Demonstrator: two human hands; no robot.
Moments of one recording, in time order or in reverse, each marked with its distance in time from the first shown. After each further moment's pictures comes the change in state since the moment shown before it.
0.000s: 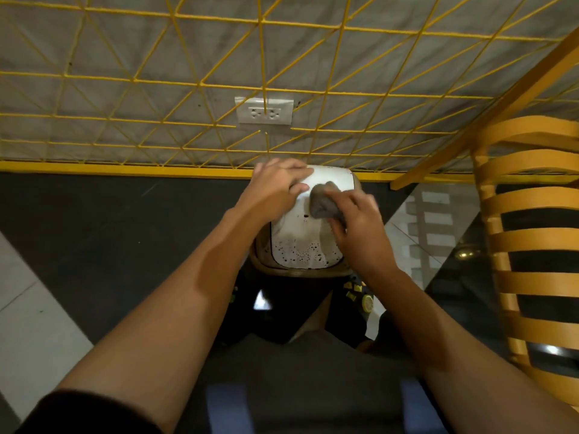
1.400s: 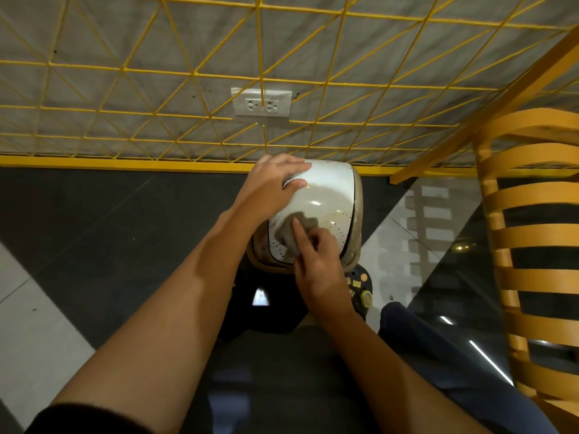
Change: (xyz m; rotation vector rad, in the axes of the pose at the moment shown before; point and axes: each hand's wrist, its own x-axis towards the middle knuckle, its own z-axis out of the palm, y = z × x) left_hand -0.006 -0.005 0.006 -0.214 0.085 -0.018; right_hand -0.051 -0.029 0.055 0.155 -0.134 0.117
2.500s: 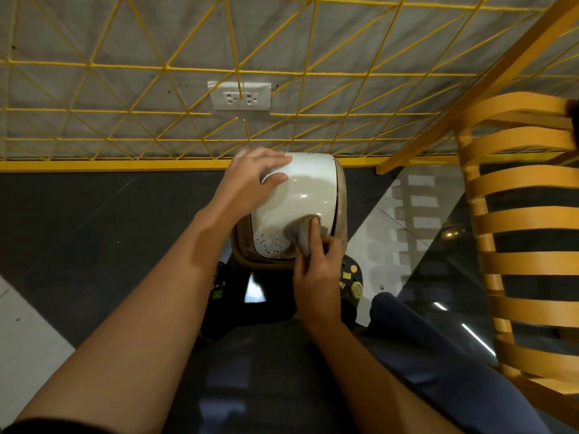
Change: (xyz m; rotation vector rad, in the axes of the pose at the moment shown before) left_hand 0.001 -0.004 0.001 -0.030 0.004 -0.008; right_hand -0.019 0.001 0.004 0.092 0.331 0.158
